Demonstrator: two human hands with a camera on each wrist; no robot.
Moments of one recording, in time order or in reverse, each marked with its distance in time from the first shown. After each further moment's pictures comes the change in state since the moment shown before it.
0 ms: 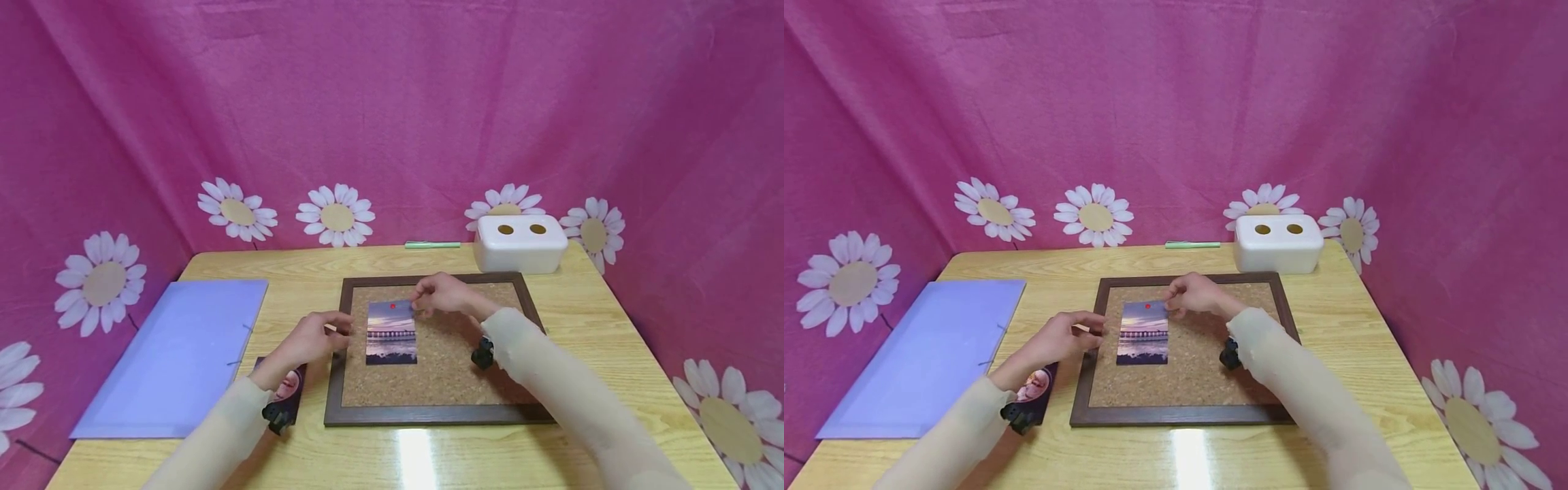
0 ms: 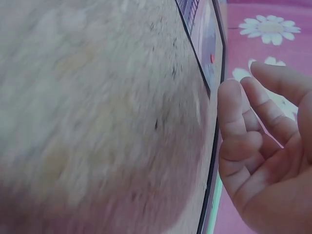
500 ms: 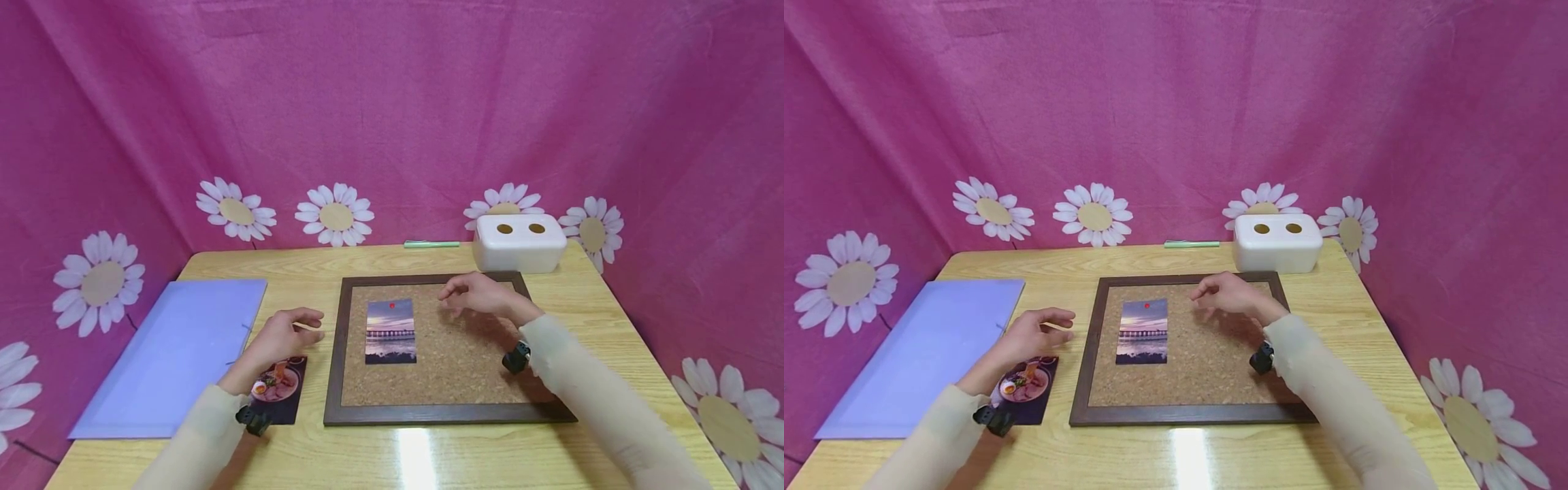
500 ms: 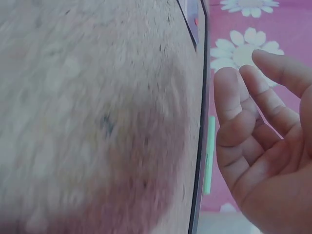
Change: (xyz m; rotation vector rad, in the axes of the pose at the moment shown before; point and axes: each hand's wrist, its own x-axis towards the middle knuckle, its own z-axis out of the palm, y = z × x) left_hand -0.023 -0.015 -0.033 -0.015 0.083 -0.096; right_hand -0.043 0.029 -0.036 0.020 0.017 0.005
